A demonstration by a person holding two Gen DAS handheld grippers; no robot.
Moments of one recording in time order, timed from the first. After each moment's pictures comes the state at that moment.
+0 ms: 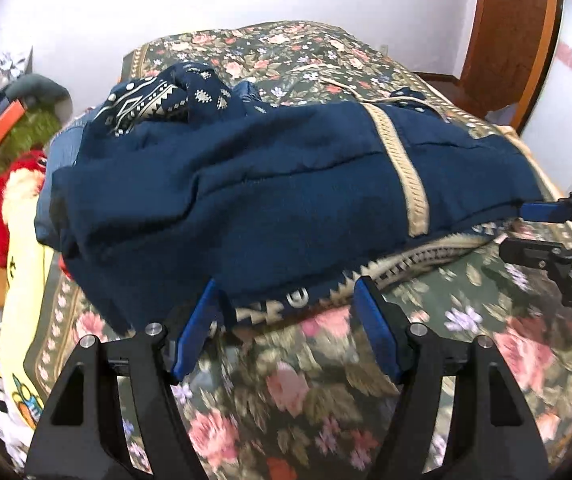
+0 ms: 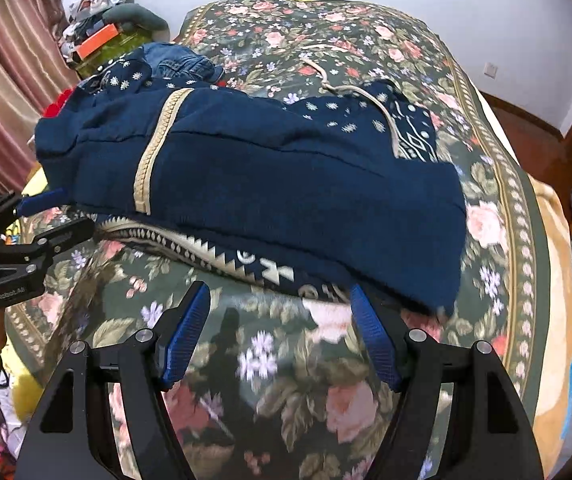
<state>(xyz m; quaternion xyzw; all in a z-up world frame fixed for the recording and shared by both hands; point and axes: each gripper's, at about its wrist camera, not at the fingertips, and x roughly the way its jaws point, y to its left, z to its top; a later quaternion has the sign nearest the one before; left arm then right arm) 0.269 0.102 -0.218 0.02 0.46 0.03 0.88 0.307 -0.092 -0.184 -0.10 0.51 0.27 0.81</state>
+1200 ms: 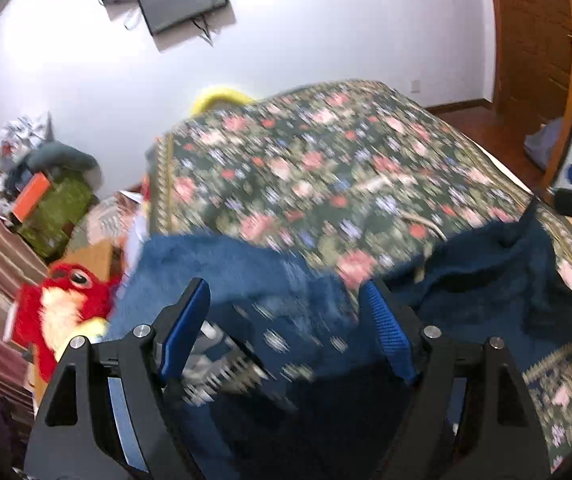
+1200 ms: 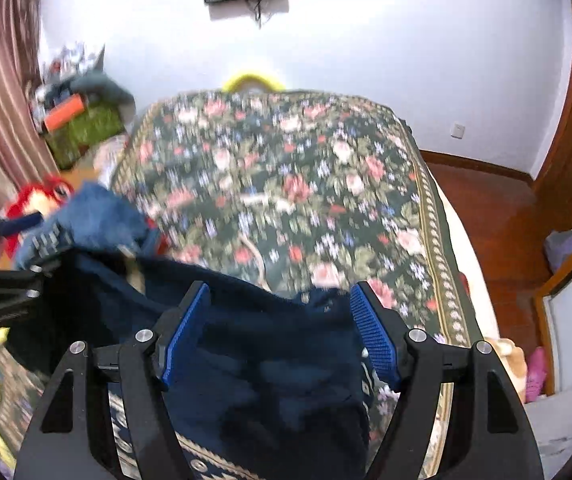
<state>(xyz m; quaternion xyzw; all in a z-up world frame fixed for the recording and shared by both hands) 0.434 0.157 -0.129 0.10 0.39 0.09 0.91 0.451 -0.078 -0.088 -0.05 0.40 0.24 0.89</state>
